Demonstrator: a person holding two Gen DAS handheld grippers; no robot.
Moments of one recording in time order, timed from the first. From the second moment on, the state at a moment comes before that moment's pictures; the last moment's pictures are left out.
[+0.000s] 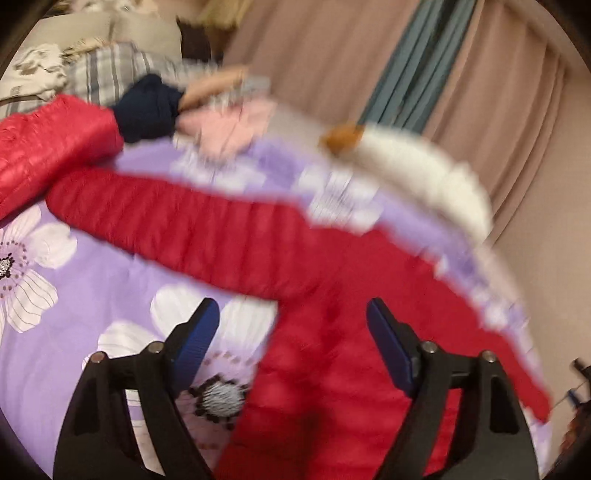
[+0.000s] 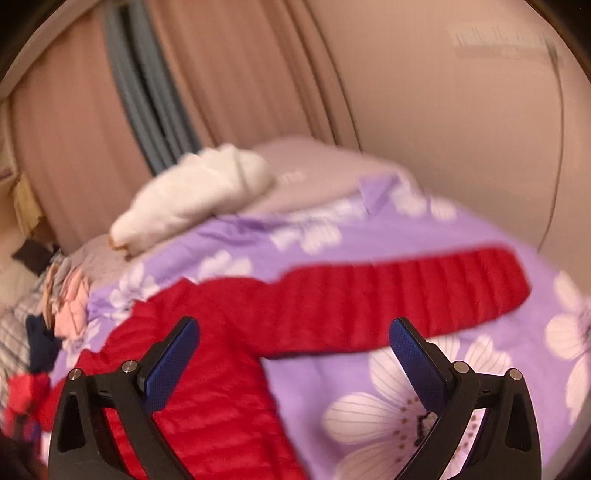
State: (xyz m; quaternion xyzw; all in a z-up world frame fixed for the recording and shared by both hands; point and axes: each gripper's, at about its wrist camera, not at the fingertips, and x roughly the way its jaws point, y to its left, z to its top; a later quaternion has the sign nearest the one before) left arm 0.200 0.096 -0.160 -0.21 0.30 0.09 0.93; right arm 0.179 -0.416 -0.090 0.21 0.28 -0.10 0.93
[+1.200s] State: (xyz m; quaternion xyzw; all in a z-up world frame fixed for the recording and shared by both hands) left arm 0.240 0.067 -0.227 -0.16 0.40 0.10 0.90; right arm 0.151 -0.575 -0.197 0.28 0.32 -0.31 0.85
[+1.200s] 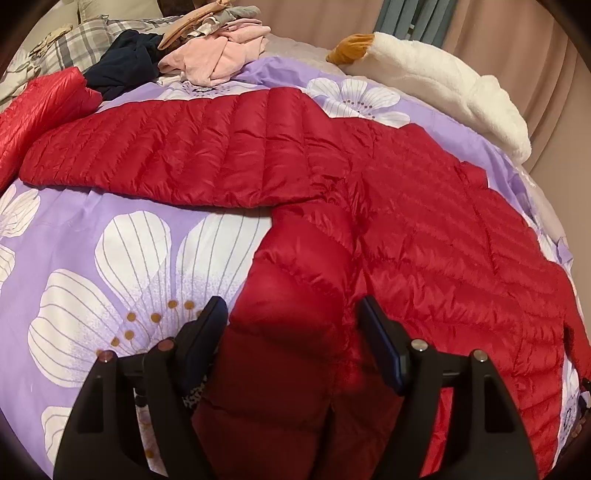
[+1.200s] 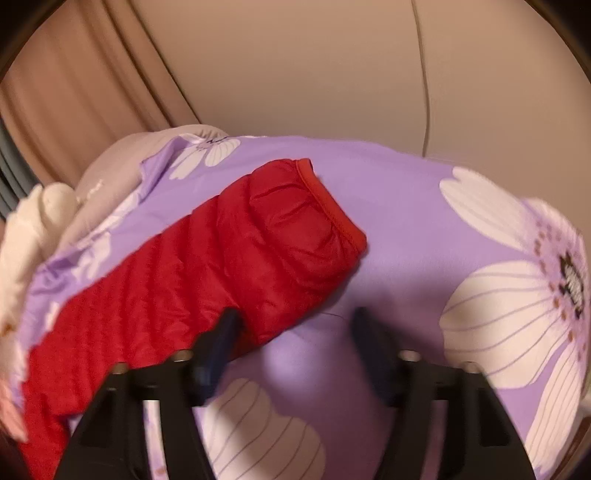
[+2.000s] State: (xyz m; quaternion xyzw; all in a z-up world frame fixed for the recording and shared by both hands) left arm 0.242 0.068 -0.228 -0.15 0.41 0.10 0.89; right arm 0.221 -0.361 -0.117 0.13 0.25 -0.05 0.96
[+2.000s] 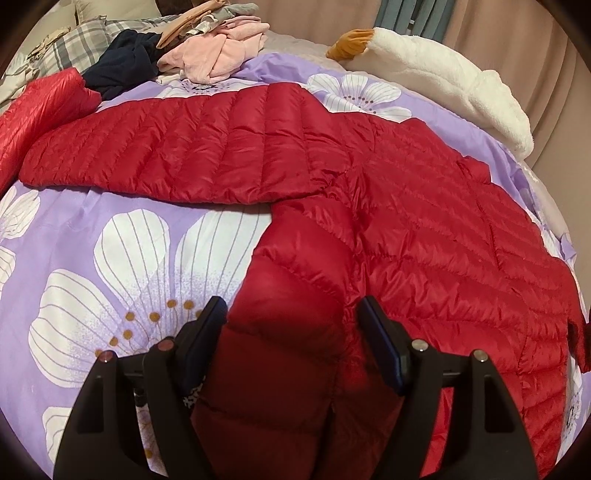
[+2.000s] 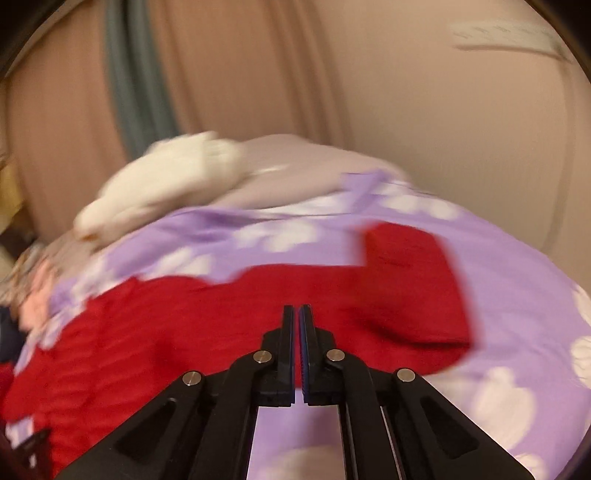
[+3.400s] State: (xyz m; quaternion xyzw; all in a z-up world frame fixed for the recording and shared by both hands) left arm 0.247 0.066 -0.234 -0.13 0.42 0.11 0.89; right arm 0.182 -0.580 -0.186 0.37 0.23 -0.24 0.87
